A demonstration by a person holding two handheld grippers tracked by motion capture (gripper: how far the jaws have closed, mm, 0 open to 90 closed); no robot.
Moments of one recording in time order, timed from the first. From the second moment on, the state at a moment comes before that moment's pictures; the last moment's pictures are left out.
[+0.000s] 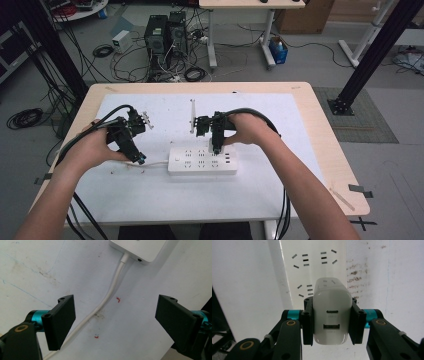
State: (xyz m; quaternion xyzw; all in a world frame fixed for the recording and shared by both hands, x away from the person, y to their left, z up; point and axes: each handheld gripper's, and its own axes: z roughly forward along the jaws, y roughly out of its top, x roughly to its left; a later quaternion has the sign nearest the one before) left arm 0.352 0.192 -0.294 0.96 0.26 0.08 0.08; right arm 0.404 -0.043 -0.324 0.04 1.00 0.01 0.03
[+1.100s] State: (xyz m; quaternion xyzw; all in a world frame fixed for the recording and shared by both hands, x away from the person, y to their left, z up) left arm 0.352 0.193 -0.301 0.96 0.27 0.06 0.08; right arm 0.411 -0.034 -0.357 -0.03 1.00 -0.02 0.02
